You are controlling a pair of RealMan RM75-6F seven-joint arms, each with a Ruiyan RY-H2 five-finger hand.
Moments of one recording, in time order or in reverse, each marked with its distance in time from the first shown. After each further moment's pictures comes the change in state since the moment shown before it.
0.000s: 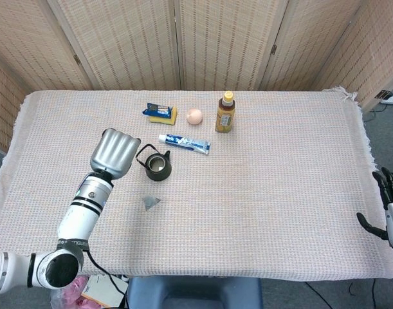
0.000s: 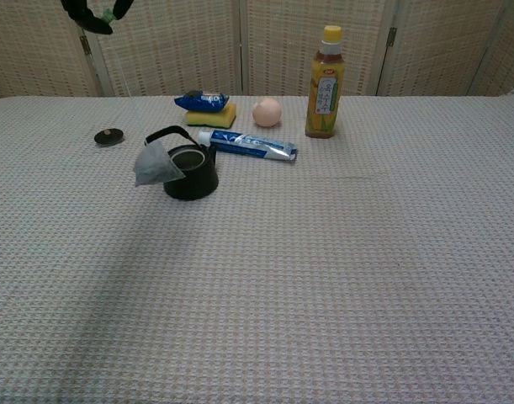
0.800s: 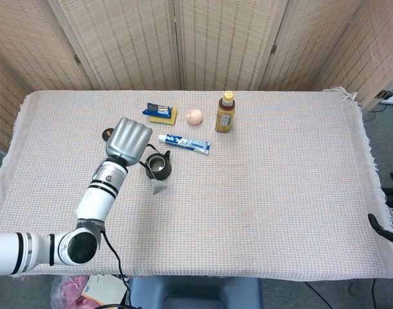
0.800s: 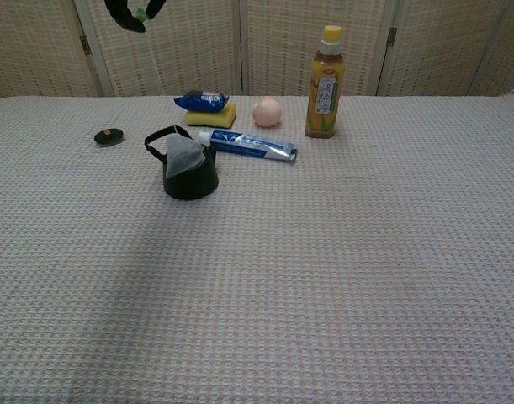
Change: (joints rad) left arm -0.116 -0.069 0.021 0.179 -0.082 -0.107 0.005; right arm -0.048 -0.003 0.015 0.003 -0.013 0.098 0.023
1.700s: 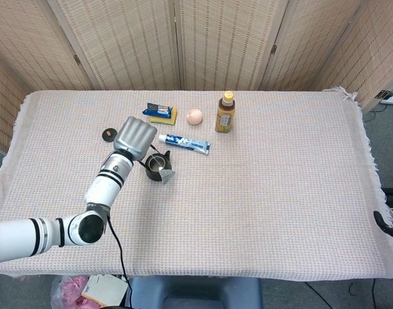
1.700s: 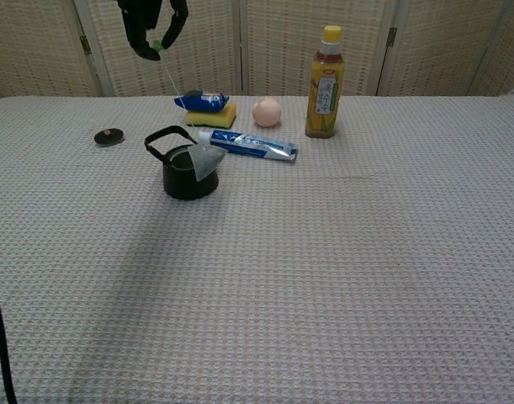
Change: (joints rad) left arm -0.033 -0.078 0.078 0.201 0.027 -0.172 -0.105; right arm 0.001 0.001 0.022 0.006 0.032 -0.014 0.008
